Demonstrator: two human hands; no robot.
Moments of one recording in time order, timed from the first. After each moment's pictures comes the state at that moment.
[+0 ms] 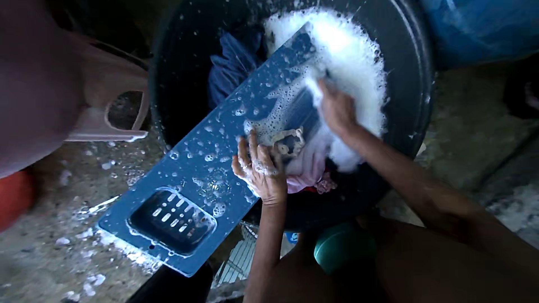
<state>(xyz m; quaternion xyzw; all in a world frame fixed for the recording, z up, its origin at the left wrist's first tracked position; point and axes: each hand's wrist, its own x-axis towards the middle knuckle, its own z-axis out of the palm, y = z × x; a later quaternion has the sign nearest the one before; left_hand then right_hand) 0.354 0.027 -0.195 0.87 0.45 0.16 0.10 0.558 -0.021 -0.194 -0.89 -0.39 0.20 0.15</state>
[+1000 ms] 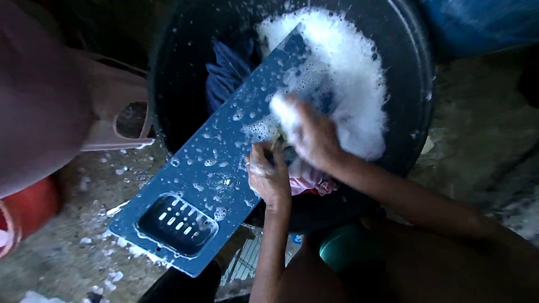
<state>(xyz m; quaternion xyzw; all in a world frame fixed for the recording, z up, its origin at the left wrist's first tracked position) 0.380 0.026 -0.157 0.80 0.53 0.10 0.25 0.504 -0.026 -0.151 -0.81 -0.43 0.18 0.36</state>
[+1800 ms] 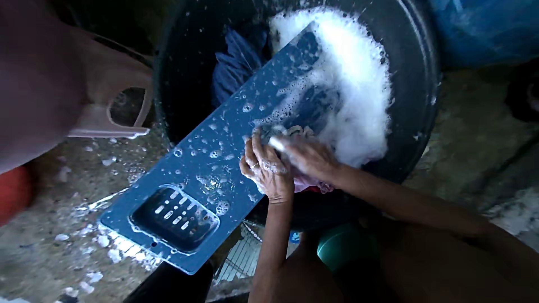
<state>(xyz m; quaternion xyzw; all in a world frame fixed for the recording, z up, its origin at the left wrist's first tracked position) 0.359 0.021 -0.192 0.86 0.47 0.14 0.12 0.478 -0.041 -0.194 -0.76 -0.57 0.14 0.26</state>
